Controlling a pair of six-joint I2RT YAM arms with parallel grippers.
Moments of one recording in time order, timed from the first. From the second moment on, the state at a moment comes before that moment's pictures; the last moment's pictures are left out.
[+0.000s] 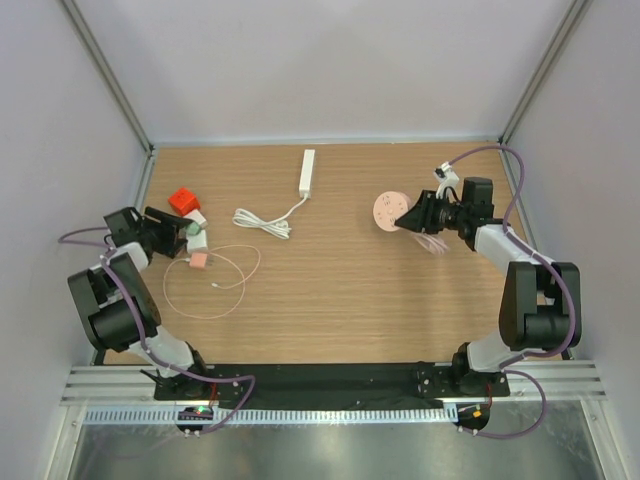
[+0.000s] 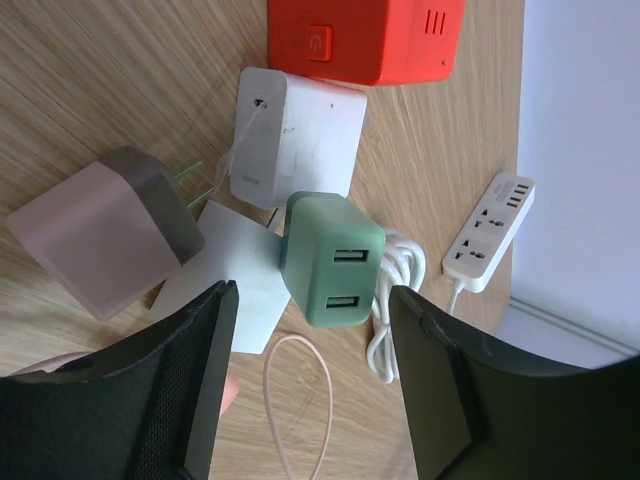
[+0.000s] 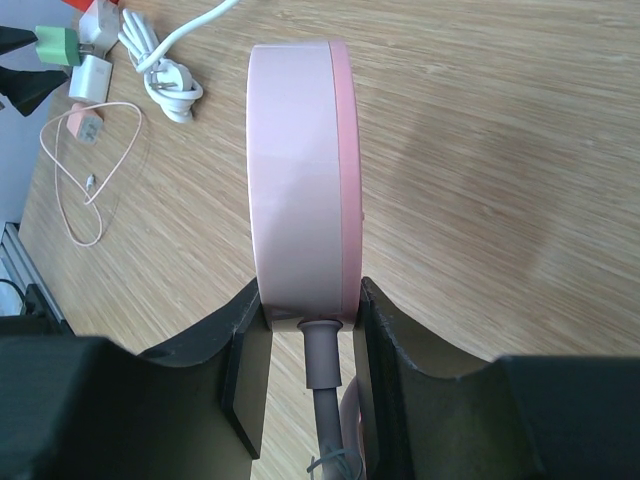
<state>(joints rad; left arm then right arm) 0.47 1.60 0.80 0.05 0.50 -0.87 -0.04 1.52 0.87 -0.01 -0.79 0.19</state>
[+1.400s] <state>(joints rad) 0.49 1.16 0.66 -0.03 0.58 -0.79 0.23 2.20 1.58 -0.10 -0.57 0.66</state>
